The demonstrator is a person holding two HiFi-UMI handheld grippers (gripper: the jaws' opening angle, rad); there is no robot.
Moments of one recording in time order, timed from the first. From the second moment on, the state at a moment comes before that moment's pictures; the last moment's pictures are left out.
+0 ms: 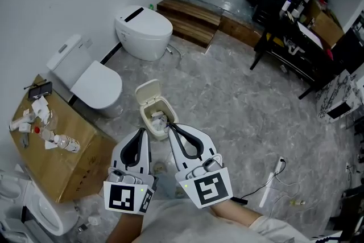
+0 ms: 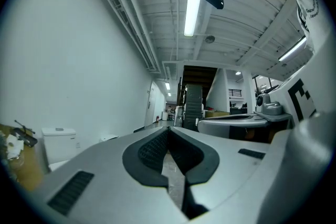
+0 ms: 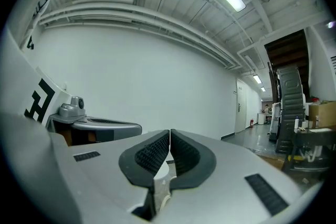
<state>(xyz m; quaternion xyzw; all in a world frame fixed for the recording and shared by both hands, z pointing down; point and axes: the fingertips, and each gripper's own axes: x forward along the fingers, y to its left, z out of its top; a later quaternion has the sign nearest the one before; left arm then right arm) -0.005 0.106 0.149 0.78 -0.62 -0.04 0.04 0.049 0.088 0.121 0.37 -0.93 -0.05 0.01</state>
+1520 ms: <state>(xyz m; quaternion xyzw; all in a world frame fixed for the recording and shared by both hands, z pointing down) -0.075 -0.063 0.206 0.80 -0.60 -0.02 0.05 -0.017 -0.084 0.188 0.37 -0.93 -0.04 0.04</state>
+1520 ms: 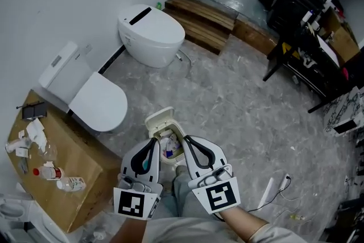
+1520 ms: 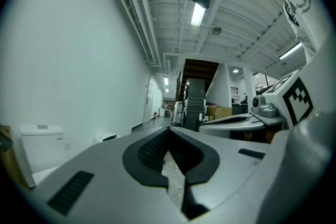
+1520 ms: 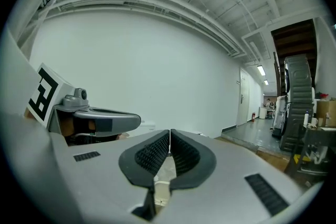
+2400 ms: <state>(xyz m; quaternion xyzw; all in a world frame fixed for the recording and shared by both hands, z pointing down) -0.088 -0.121 0.317 0.75 -0.65 -0.03 0.10 -0.053 -0.155 0.310 0.30 -0.95 -0.01 0.07</state>
